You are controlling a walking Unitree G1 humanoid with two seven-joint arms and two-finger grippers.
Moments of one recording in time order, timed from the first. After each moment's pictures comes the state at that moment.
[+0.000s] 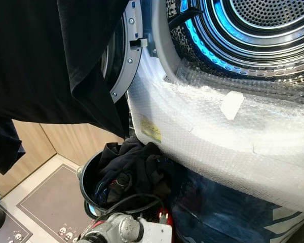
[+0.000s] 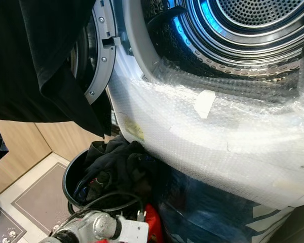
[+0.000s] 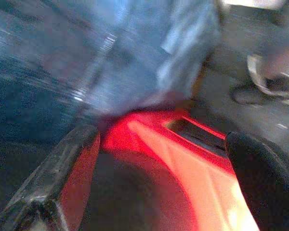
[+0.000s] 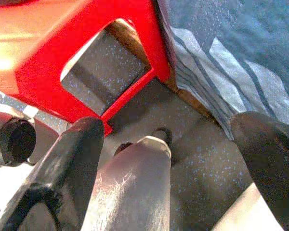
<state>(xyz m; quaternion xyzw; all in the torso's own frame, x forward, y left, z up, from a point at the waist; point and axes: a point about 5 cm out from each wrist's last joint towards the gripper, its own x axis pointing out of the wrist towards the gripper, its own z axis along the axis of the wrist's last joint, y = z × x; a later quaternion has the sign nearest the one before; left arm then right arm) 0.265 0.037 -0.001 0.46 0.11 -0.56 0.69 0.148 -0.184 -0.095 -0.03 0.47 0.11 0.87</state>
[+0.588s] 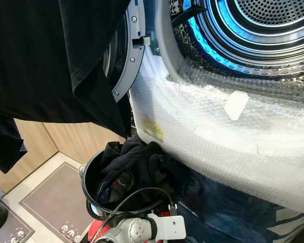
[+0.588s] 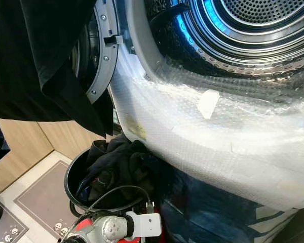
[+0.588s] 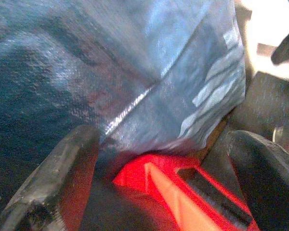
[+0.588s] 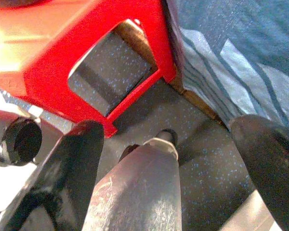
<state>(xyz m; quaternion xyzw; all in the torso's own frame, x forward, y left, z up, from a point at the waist) 0.260 0.012 0.009 0.34 0.07 -0.53 0.77 0.147 -0.181 -0.096 -0.03 0.47 0.12 0.87</state>
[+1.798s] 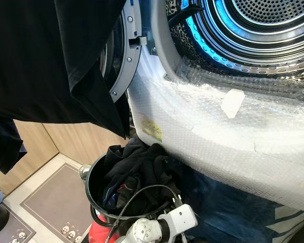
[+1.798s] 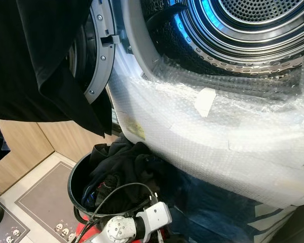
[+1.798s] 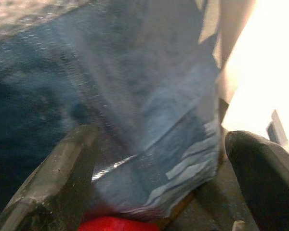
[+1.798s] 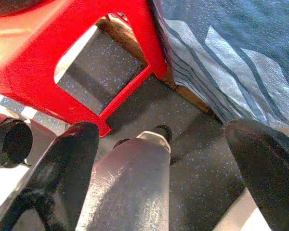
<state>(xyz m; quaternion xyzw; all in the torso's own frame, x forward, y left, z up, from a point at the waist) 0.257 -0.005 0.024 0.17 0.05 -0.52 0.83 0.139 -0.188 -0.098 -0.02 0.48 0.09 0.87</state>
